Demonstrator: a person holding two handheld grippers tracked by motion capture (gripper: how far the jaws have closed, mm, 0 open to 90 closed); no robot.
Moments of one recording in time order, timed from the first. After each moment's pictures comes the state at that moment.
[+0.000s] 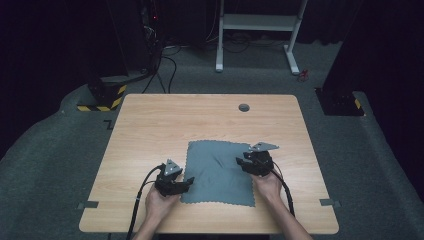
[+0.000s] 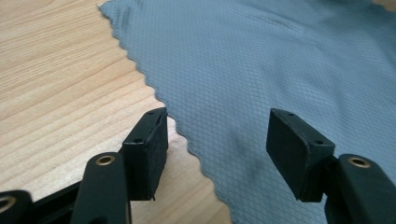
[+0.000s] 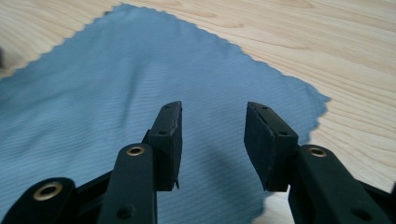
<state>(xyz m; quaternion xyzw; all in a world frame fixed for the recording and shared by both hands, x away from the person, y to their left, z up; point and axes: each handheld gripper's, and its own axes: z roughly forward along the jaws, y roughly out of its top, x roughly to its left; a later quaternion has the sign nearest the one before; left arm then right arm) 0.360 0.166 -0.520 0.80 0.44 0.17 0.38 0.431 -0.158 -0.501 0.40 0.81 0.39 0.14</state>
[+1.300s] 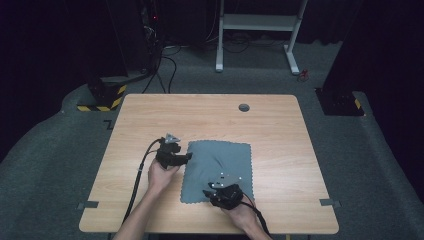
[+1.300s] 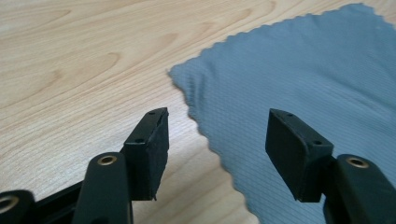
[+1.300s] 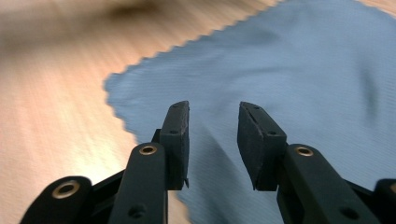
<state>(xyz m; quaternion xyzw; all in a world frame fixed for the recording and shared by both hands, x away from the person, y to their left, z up) 0.445 0.178 -0.504 0.78 0.48 0.15 0.37 0.335 -0.066 -0.513 0.26 0.87 0.40 0.11</state>
